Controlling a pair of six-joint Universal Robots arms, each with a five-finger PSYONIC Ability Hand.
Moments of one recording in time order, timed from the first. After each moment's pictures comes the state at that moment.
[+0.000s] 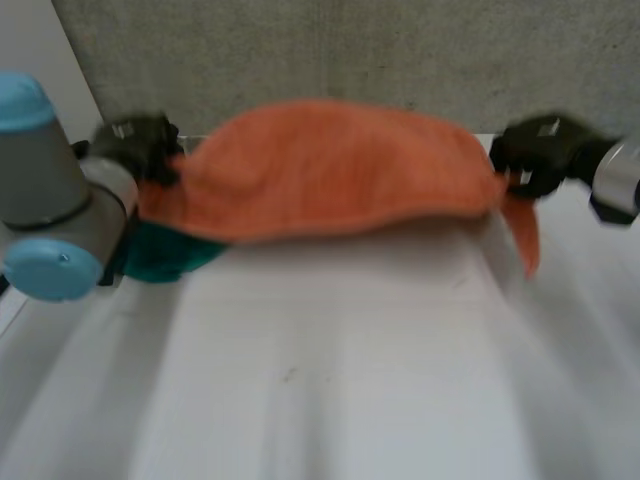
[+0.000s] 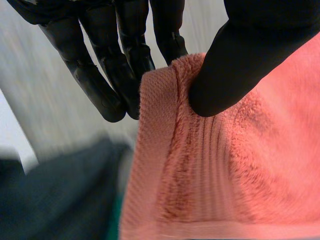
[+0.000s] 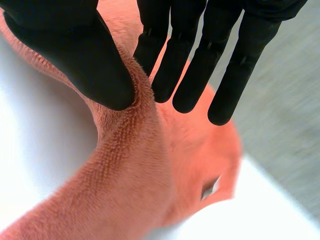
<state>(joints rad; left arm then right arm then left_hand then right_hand) 4.41 -2.10 -1.19 3.15 -1.64 3.17 1.63 -0.98 0.95 0.43 0.99 2.57 1.13 1.20 1.19 1.19 0.99 1.12 1.17 1.19 1.19 1.00</state>
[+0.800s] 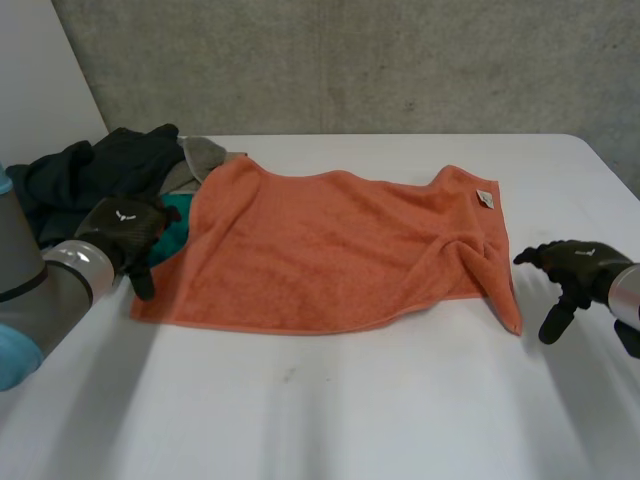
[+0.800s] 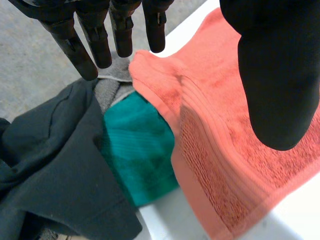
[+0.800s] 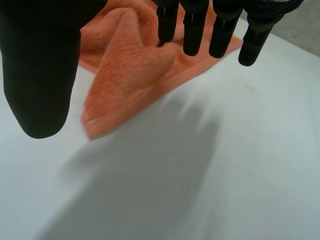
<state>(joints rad) 4.53 -1.90 -1.61 3.17 -1.44 3.65 1.56 -1.19 1.59 0.22 1.29 2.71 0.25 0.24 0.24 0.24 0.06 0.24 0.27 0.27 0.27 0.10</state>
